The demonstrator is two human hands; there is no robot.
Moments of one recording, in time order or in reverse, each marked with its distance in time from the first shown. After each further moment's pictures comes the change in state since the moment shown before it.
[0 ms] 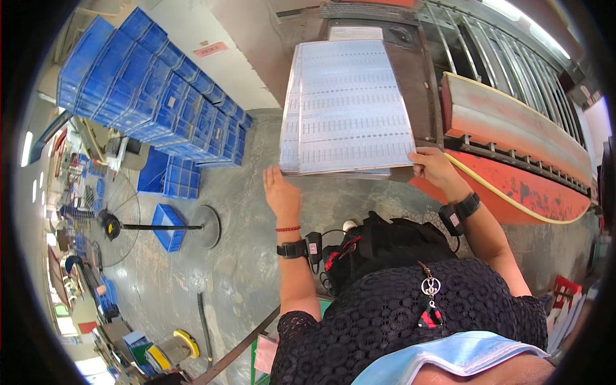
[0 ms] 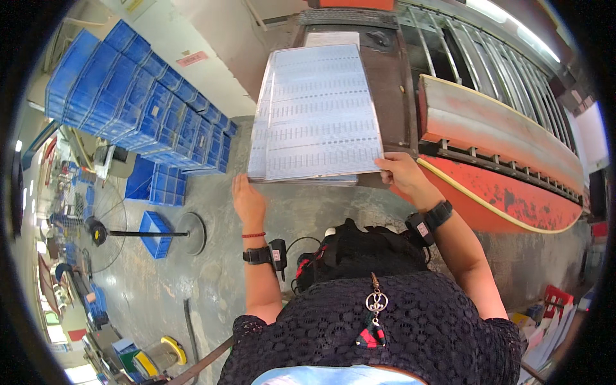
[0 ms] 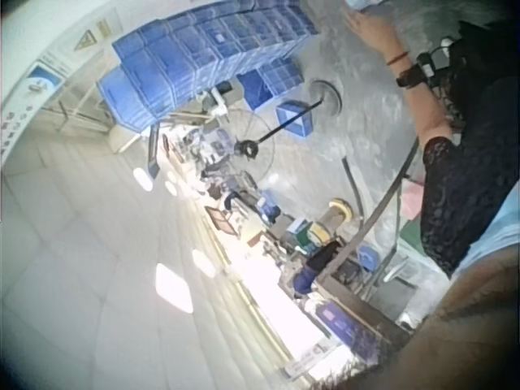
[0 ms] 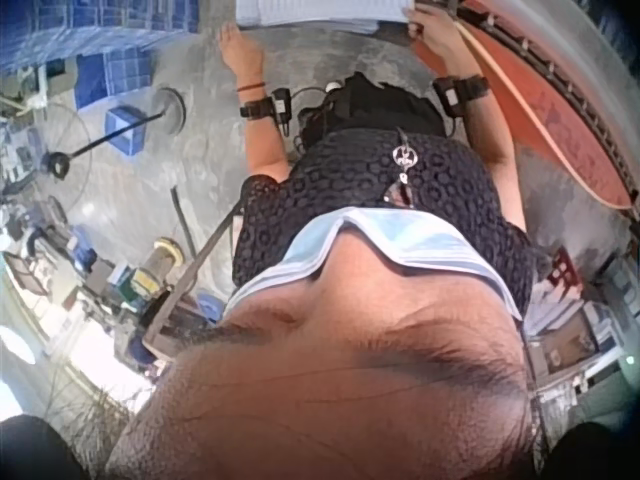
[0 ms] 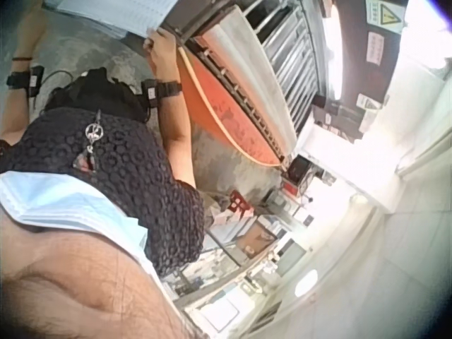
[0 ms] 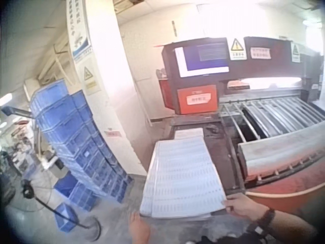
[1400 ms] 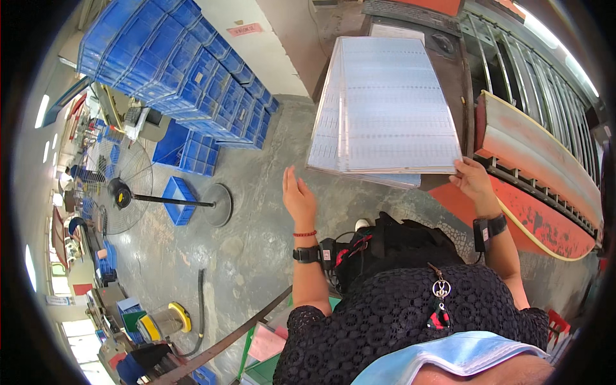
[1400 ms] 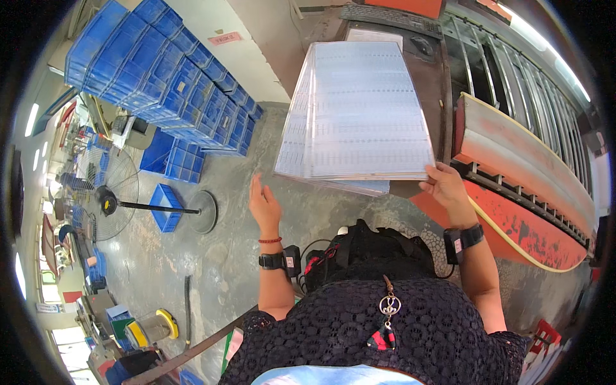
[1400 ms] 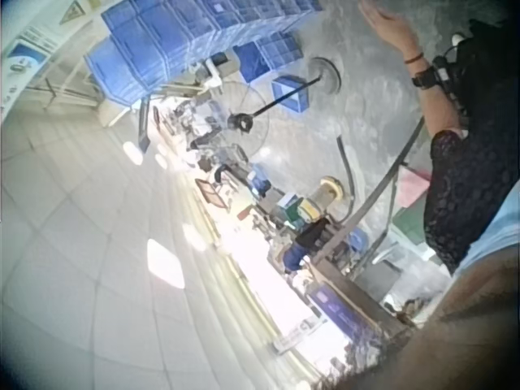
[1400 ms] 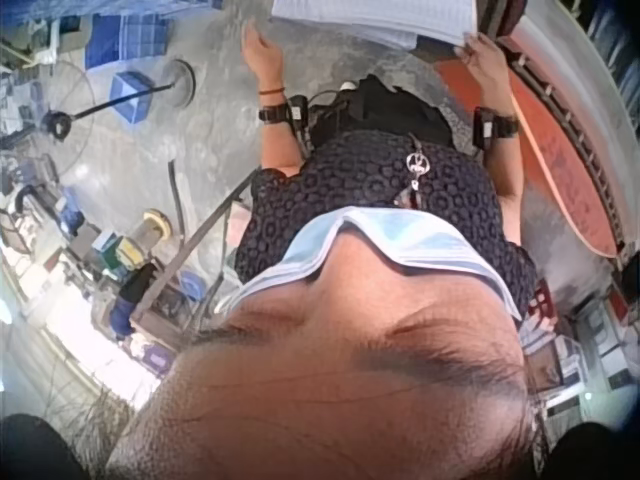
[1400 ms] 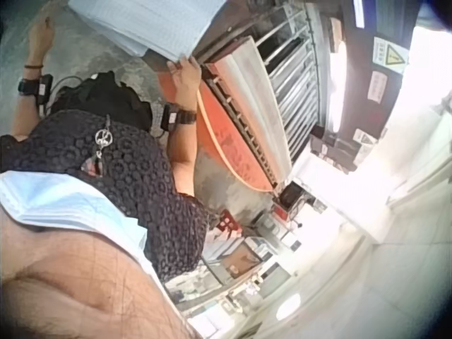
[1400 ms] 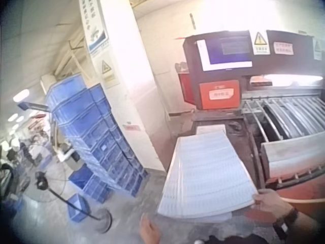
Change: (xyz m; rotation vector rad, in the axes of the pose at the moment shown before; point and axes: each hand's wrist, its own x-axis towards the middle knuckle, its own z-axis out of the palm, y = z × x) left_hand -0.016 -0.013 -0.008 -0.313 0.175 -0.175; right_hand 0.007 -0.002 -0.038 0.233 0.037 -0.012
